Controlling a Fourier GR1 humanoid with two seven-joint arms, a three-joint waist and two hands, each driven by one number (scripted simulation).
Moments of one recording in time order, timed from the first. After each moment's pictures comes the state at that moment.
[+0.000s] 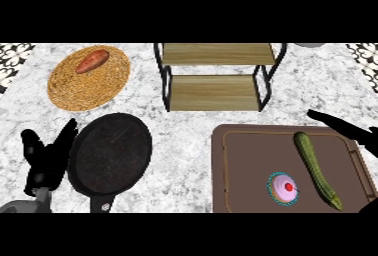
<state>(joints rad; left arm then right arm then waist) -0.04 0.42 -0.12 -1.32 0.35 0.20 0.18 -0.10 -0.80 0.09 -1.99 -0.15 0.49 0.48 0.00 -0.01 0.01</state>
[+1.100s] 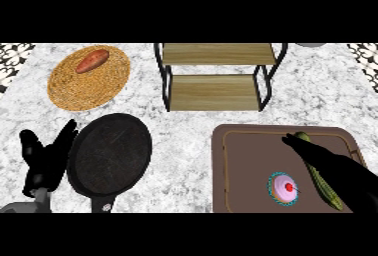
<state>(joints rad) -0.03 0.38 -0.06 -1.34 0.30 0.15 0.21 0.00 -0.63 0.28 -2.09 0.25 0.47 0.63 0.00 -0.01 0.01</state>
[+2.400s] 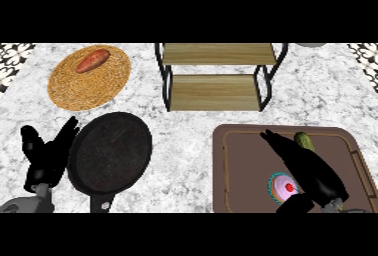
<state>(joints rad) -0.06 0.33 0.01 -1.32 0.24 0.09 0.23 -0.02 -0.43 0.35 -1.77 0.61 0.32 0.37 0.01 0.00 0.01</state>
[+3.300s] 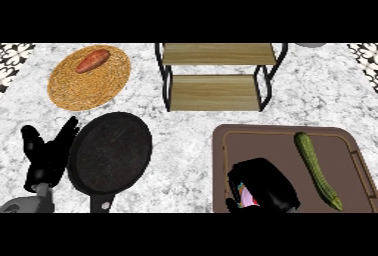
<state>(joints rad) -0.06 0.31 0.04 -1.32 0.20 0.06 0.24 -0.05 -0.25 0.54 -1.77 0.73 0.34 0.35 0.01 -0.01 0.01</state>
